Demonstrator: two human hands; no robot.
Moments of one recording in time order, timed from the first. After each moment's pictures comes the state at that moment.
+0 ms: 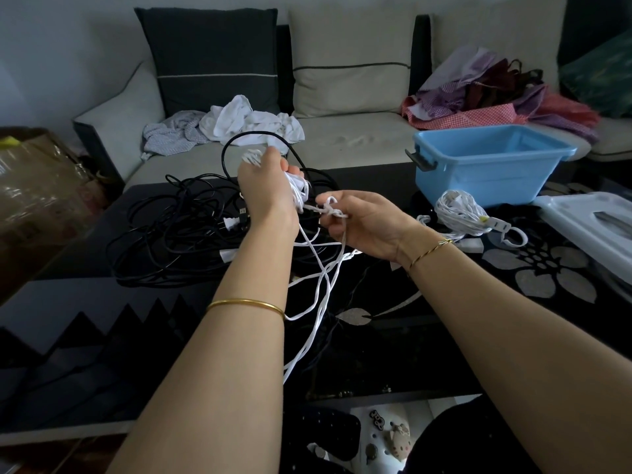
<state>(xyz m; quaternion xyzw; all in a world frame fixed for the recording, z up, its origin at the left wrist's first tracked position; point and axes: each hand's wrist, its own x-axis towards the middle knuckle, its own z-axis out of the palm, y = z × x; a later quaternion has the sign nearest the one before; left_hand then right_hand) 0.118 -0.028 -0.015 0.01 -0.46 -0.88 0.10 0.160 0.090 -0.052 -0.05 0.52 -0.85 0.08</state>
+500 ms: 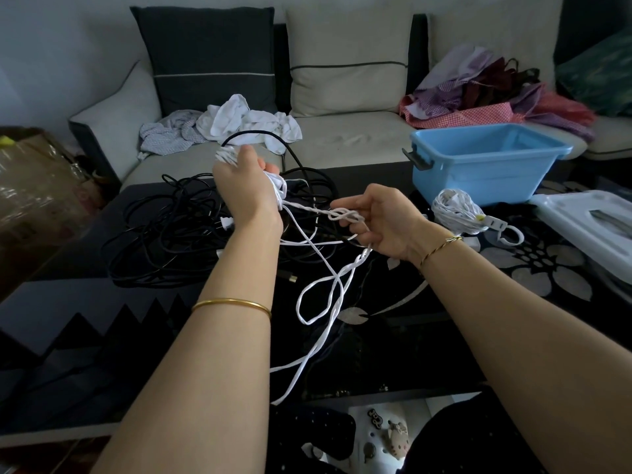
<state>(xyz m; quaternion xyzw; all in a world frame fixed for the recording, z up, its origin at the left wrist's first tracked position) 0.113 -0.043 -0.016 0.02 -0.48 -0.86 0.19 0.158 0.116 -0.055 0.07 0.58 -0.81 0.08</state>
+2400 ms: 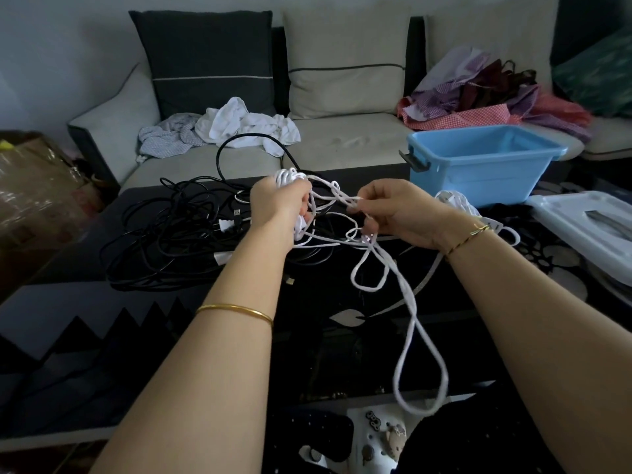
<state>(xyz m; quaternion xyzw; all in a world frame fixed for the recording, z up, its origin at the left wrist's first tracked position) 0.136 -0.026 -0.020 0.04 -0.71 -0.71 0.01 0.170 0.139 -0.042 -0.03 0.74 -0.67 0.01</state>
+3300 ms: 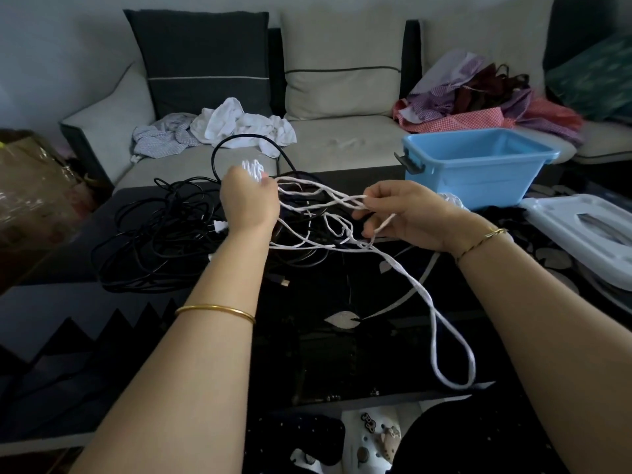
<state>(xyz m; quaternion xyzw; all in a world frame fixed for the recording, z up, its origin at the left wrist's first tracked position) 0.114 -0.048 -0.027 -0.02 -0.82 -0.52 0.23 0.180 0.152 -0.036 -0.03 0.72 -0.69 0.03</state>
